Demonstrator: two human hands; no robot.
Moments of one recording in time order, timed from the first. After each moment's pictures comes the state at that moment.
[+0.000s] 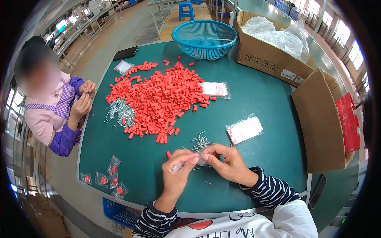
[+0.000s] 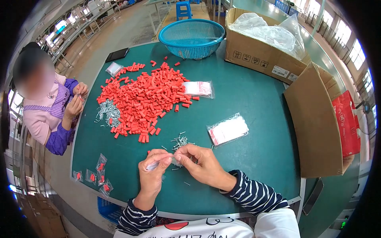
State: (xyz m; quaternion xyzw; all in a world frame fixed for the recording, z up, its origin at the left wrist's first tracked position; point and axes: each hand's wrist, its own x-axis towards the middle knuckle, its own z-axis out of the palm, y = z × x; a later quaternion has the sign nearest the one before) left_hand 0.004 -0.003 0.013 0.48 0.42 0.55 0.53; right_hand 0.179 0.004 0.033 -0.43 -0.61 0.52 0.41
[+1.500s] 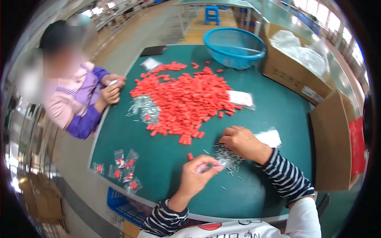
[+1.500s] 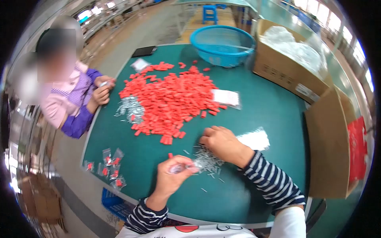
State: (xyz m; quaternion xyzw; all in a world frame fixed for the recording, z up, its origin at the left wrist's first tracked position) left_hand -0.002 -0.003 0.015 0.51 0.43 0.51 0.54; right_hand 0.192 0.095 0.019 -0.33 -0.93 0.09 0.14
